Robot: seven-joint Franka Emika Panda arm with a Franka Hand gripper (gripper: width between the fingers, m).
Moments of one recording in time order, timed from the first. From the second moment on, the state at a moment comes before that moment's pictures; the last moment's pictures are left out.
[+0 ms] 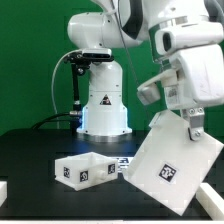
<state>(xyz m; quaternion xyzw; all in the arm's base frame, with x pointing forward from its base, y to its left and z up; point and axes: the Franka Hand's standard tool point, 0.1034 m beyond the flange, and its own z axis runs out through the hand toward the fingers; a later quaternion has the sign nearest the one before) 0.620 0.096 0.130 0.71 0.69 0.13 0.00</state>
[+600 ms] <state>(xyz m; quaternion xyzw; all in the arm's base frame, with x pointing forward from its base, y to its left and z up) 0.621 0.104 0.128 0.71 0.70 0.10 -0.02</state>
